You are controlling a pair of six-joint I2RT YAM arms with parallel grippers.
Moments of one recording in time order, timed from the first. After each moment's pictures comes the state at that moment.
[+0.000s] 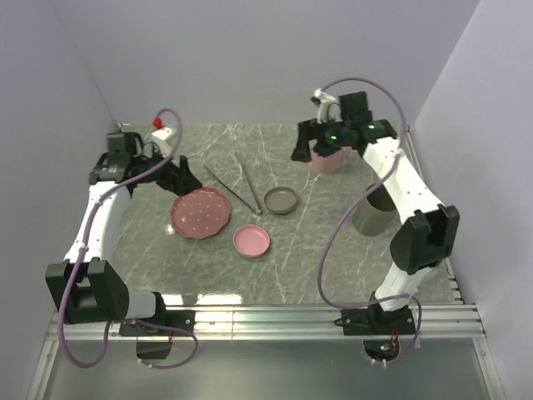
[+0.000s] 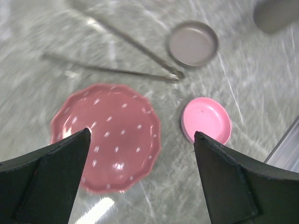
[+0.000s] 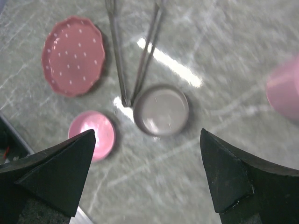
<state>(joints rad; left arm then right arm) 0.13 1.32 1.21 -0.65 0.81 0.27 0.32 1.75 1.76 -0.72 -0.48 0.01</state>
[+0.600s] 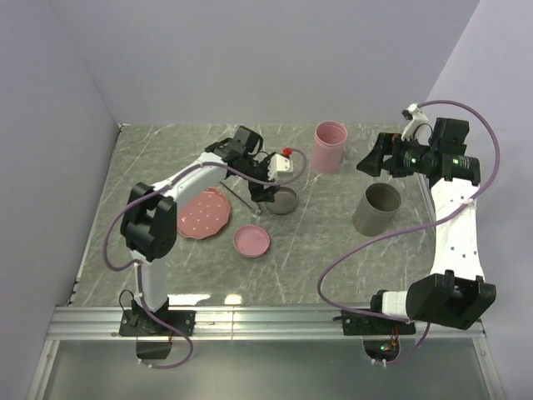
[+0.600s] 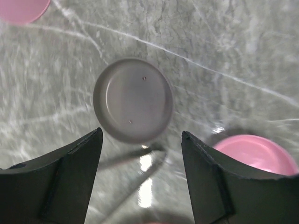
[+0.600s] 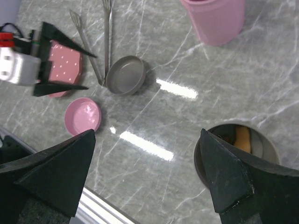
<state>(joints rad) -0.55 1.92 1.61 -0.63 0.64 0.80 -0.21 1.31 1.47 -0.89 -0.70 -0.07</state>
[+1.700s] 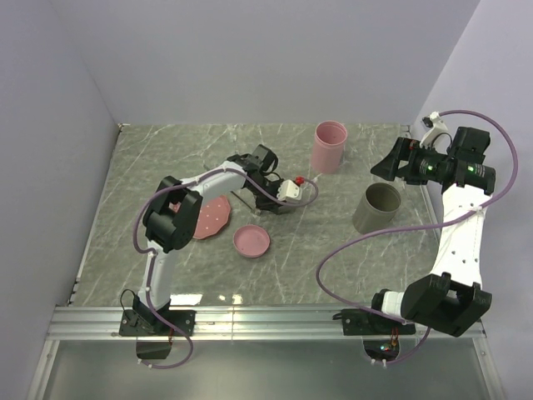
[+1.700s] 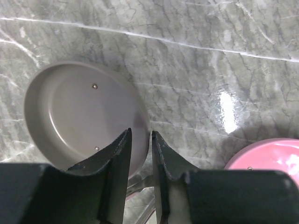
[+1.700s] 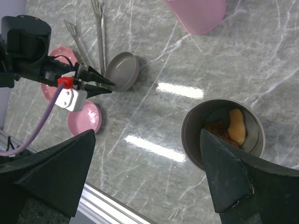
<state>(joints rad) -0.63 2.12 1.64 -0.66 0.59 1.05 -0.38 1.27 1.42 -0.95 -0.78 -0.08</state>
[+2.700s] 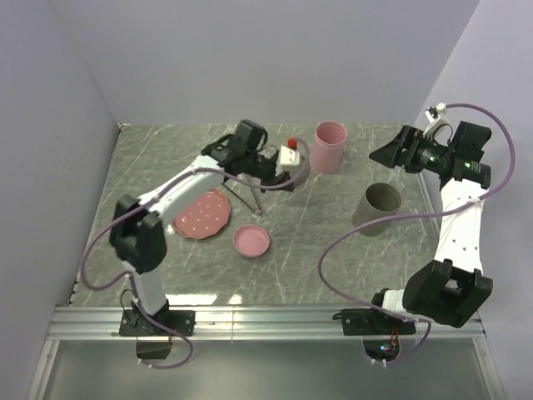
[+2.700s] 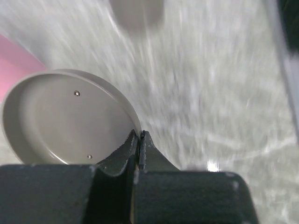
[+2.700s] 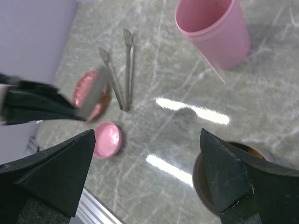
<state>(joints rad) -0.64 1.85 1.65 -0.60 0.81 0.71 -0.39 1.33 1.39 -0.73 -0.93 0.06</state>
